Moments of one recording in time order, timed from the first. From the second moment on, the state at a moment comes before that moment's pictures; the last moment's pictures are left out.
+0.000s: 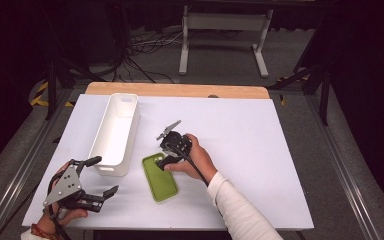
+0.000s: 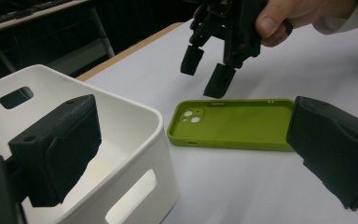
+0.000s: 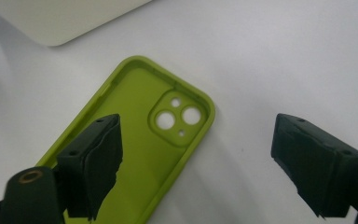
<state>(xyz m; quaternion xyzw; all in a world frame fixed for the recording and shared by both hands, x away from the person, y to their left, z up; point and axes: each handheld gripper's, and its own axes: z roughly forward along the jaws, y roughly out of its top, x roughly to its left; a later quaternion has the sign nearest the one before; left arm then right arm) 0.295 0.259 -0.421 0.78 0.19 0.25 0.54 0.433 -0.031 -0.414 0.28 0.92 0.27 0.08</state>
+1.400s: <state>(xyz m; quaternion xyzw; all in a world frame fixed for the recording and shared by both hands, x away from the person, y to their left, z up) 0.296 0.256 -0.424 0.80 0.18 0.24 0.52 0.464 0.004 -0.428 0.27 0.95 0.16 0.06</state>
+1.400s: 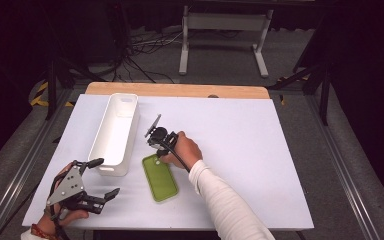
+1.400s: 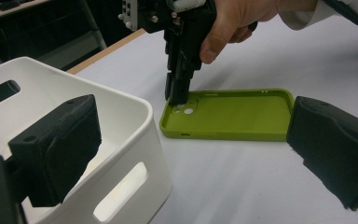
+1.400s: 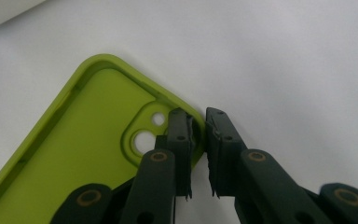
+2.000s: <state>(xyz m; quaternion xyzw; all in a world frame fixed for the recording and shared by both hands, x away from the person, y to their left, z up) 0.296 0.256 -0.423 0.80 0.18 0.24 0.52 0.448 -0.011 -0.421 0.26 0.93 0.22 0.10</state>
